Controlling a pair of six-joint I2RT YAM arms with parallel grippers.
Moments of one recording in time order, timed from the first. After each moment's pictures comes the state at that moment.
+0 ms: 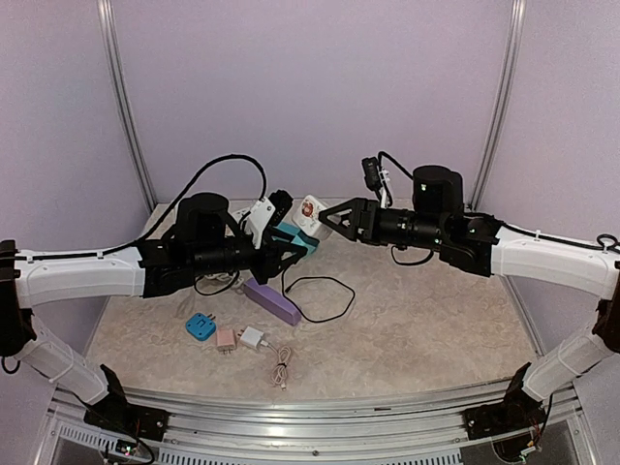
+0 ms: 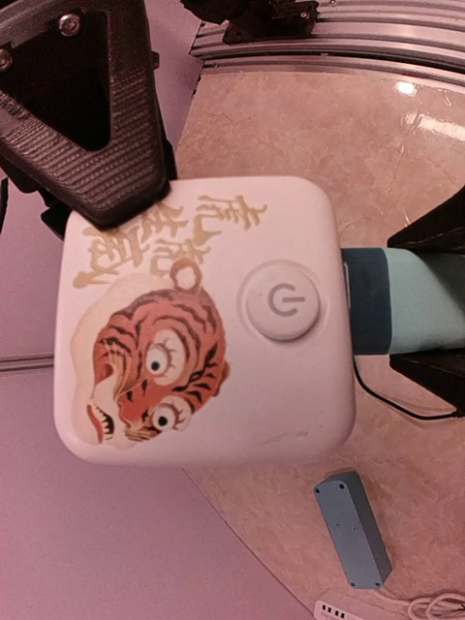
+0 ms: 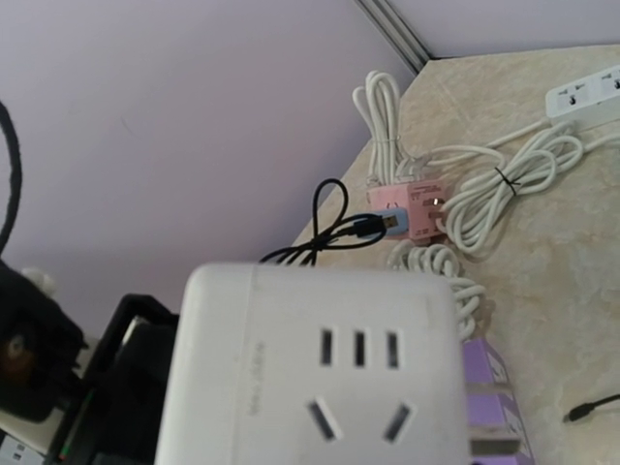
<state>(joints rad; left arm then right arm) -0.86 1.41 0.96 0.16 0.17 0.07 0.80 1.41 1.08 0.15 -0.28 0.65</state>
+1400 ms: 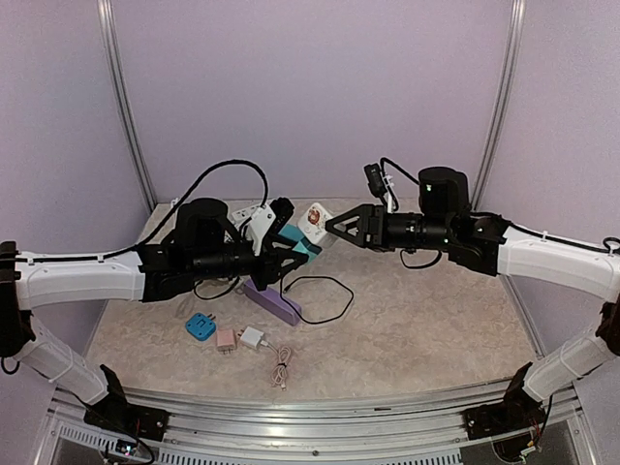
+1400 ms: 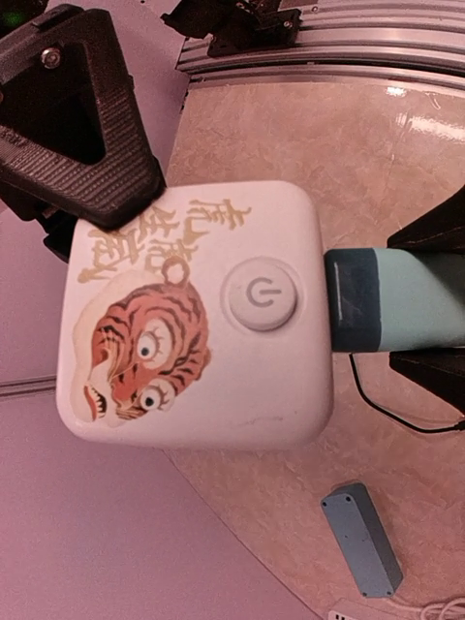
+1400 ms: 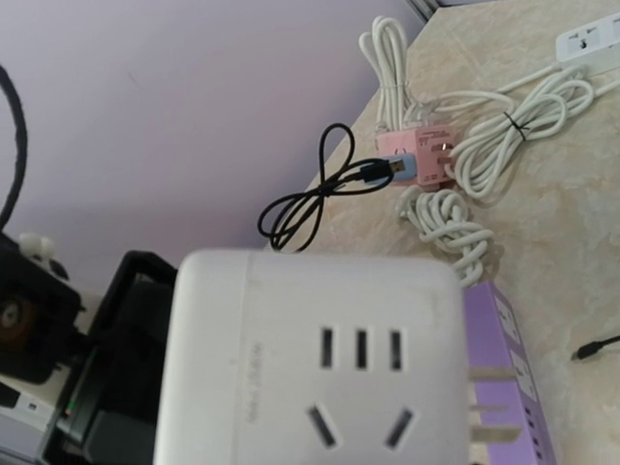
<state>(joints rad) -0.87 1.40 0.93 0.19 0.20 0.10 0.77 1.38 1.07 0.07 -0.38 0.64</state>
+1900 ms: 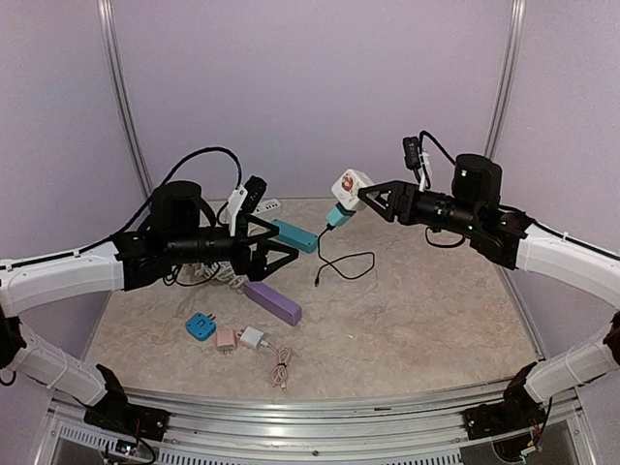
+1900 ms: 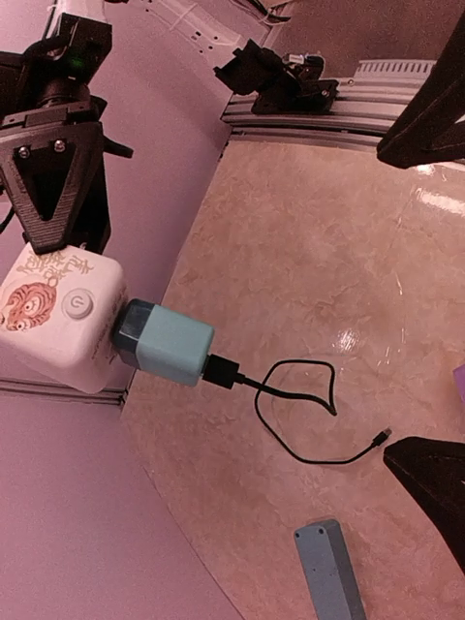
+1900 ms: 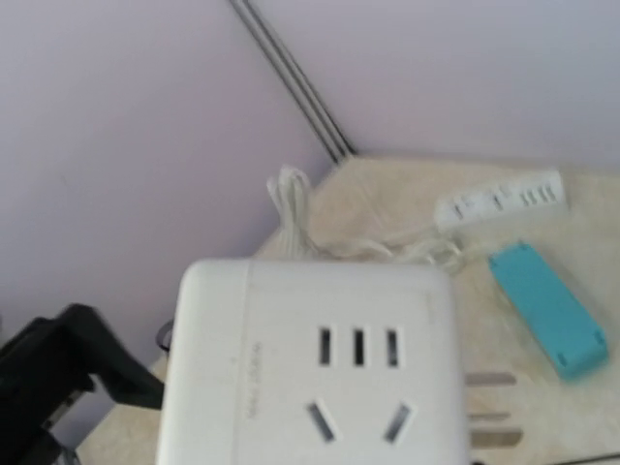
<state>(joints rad) -0.78 1.31 0.95 0.09 0.37 -0.07 0.64 1.30 1.04 0.14 -0.33 0.47</state>
